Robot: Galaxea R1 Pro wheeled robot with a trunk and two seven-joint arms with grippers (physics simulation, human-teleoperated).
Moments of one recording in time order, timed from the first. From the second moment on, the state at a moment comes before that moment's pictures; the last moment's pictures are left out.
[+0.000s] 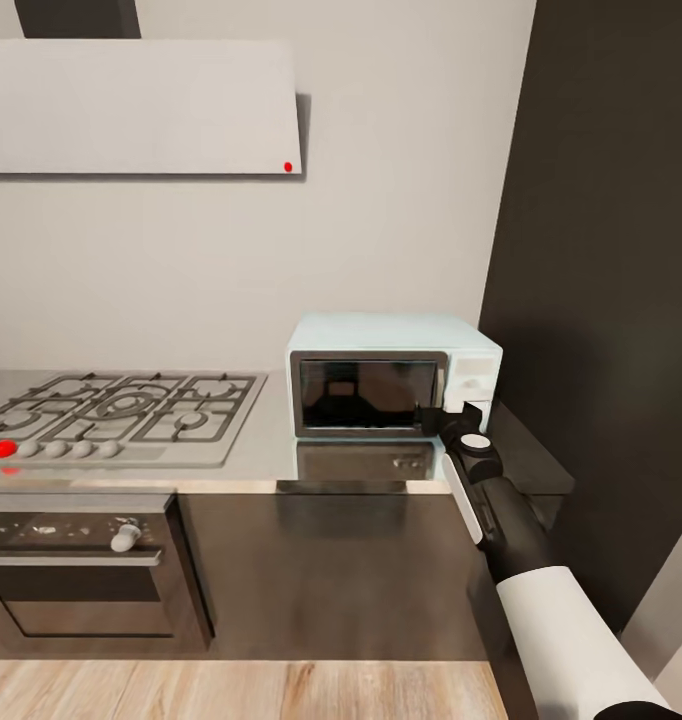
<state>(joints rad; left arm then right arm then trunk) 0.00 -0.02 0.01 -0.07 0.06 -0.01 0.00 -0.76 0.06 0.11 -1.17 0.01 0.47 -0.22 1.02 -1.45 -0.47</state>
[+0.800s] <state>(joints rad) 0.00 -0.02 0.01 -0.07 0.06 -0.01 0.00 -0.76 0.06 0.11 -1.17 0.01 0.47 -0.22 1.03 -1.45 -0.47</state>
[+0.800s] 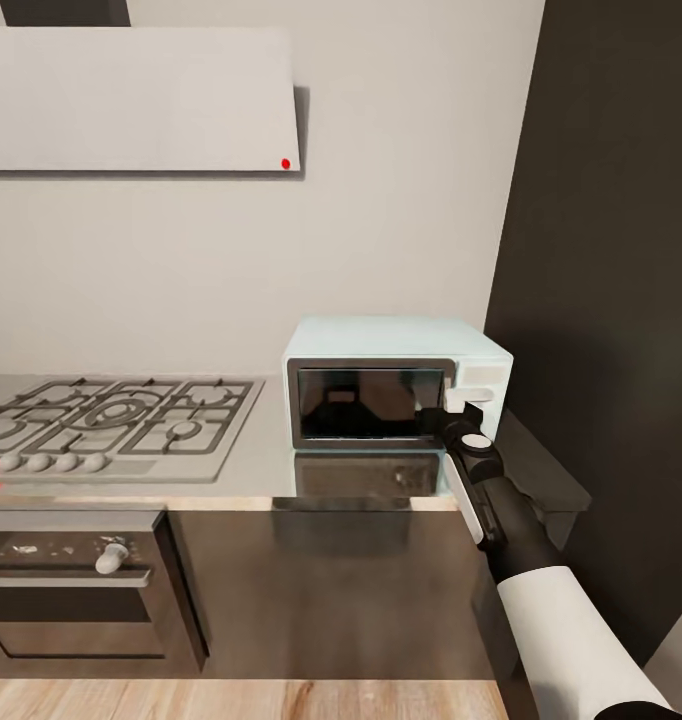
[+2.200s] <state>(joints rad) 0.00 -0.02 0.01 -0.07 0.06 -0.01 0.00 -0.74 0.04 0.12 -1.20 -0.01 0.48 -0.22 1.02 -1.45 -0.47</state>
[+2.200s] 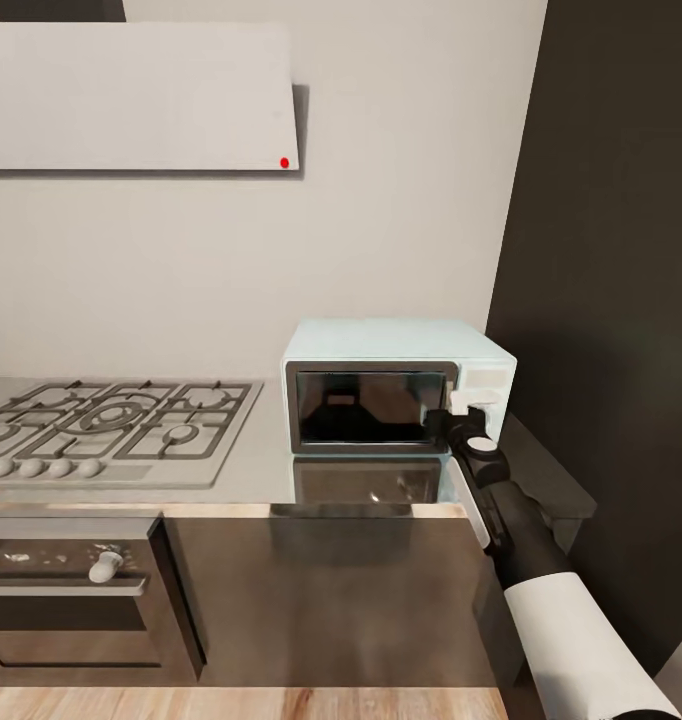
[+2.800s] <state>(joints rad) 0.00 -0.02 0.01 -0.07 0.06 -0.01 0.00 -0.74 0.04 0.12 -1.20 0.01 0.49 -0.23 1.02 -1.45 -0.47</state>
